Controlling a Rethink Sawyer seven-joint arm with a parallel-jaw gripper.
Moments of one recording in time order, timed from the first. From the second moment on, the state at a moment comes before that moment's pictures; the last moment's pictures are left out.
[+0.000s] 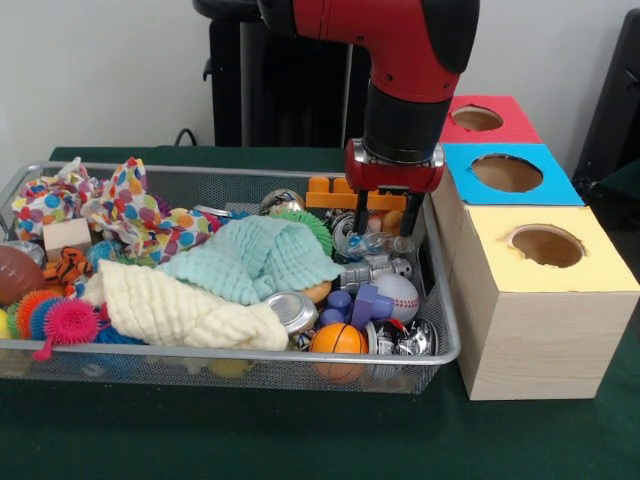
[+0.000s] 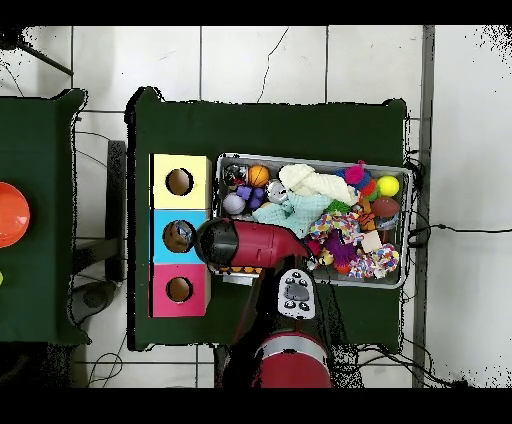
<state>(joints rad) -0.06 -0.49 -0.10 1.69 0.02 0.41 1.58</state>
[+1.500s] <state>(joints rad) -0.19 -0.56 -0.01 1.67 -0.07 0.44 1.58</state>
